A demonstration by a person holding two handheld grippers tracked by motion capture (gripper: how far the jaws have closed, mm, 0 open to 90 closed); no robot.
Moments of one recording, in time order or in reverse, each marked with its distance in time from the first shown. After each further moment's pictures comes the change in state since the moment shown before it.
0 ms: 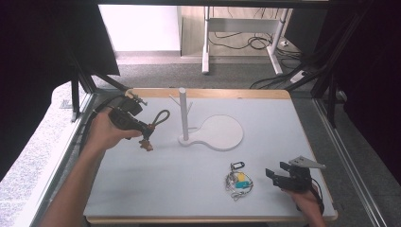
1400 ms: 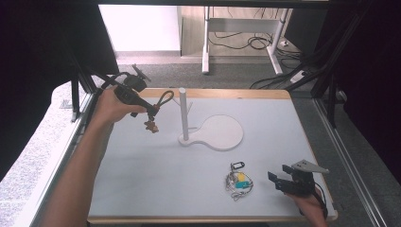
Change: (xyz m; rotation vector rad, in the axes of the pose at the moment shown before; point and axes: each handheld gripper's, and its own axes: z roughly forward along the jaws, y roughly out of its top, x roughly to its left) left arm 0.034 0.052 -0.004 0.011 -0.040 -0.025; right arm 0.001 -0.008 -0.012 -0.001 -0.016 -0.008
